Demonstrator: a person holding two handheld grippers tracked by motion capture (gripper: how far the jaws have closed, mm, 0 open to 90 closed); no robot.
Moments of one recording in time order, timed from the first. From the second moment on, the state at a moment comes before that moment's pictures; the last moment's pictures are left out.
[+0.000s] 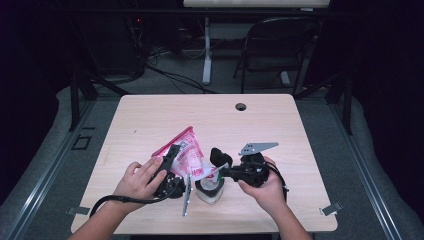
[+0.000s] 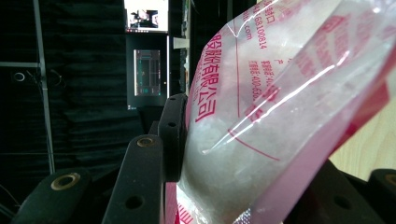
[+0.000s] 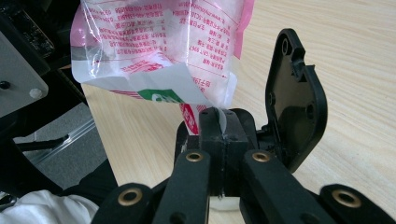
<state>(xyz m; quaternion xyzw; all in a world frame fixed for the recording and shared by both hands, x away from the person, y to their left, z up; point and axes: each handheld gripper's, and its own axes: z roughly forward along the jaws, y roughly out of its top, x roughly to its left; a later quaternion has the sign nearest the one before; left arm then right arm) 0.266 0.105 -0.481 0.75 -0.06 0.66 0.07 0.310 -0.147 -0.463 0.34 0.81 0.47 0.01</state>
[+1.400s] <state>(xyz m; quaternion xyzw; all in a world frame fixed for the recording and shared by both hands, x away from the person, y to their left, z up) 0.264 0.104 -0.479 0.74 -0.06 0.66 0.07 0.311 -0.148 -0.465 0.35 0.81 0.47 0.01</state>
